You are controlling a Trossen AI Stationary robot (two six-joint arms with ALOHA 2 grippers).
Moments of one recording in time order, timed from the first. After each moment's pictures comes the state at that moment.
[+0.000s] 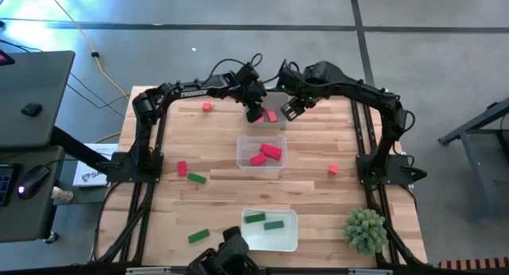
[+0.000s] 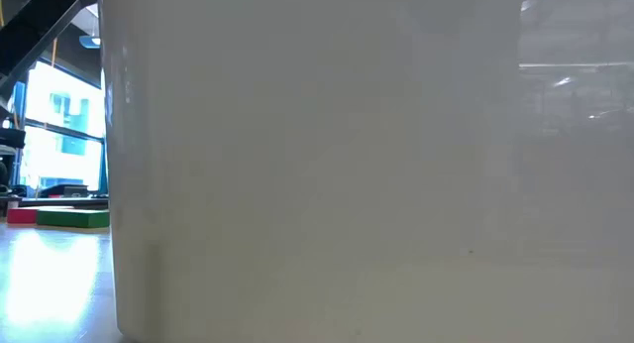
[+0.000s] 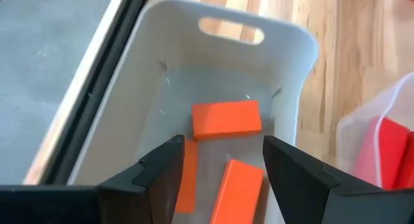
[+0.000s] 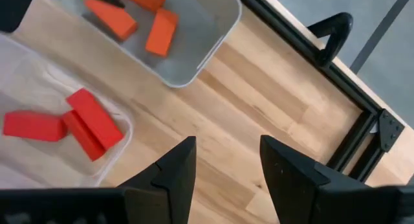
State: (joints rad) left arm 0.68 2.01 1.54 -0.43 0.25 0.27; right arm -0.35 1.80 1.97 -1.57 0.28 0.53
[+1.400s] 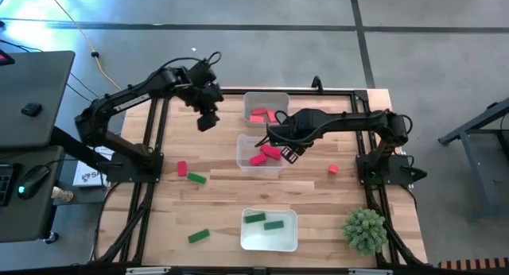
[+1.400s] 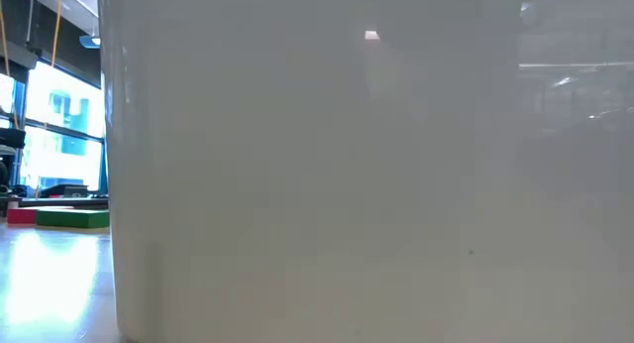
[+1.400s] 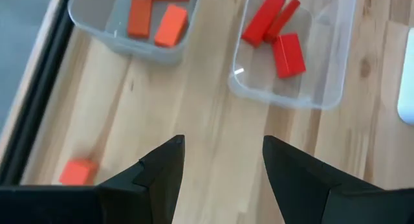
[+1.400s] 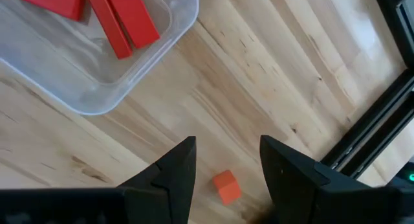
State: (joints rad) left arm 0.68 1.41 1.37 -1.09 0.22 0.26; right arm -0.02 1.80 1.72 -1.57 0.26 0.76
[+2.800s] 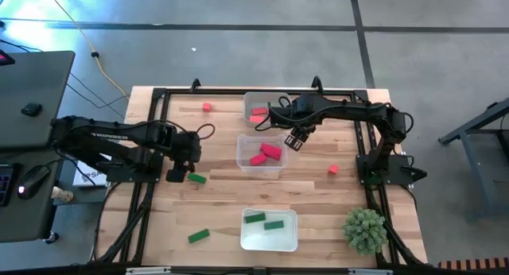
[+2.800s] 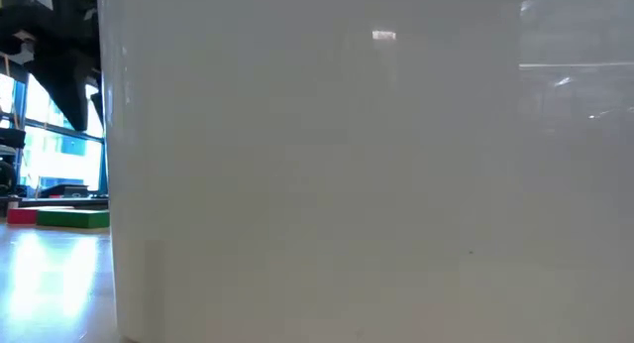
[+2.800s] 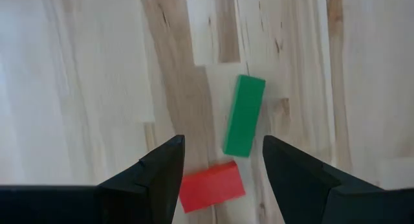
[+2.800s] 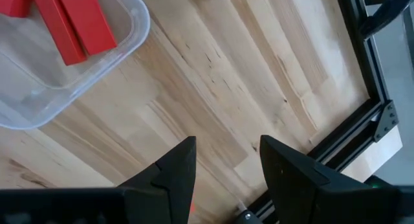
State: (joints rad) left arm 0.14 1.04 0.74 -1.00 0.07 0.13; right arm -0.16 1.80 1.72 -1.57 0.28 0.48
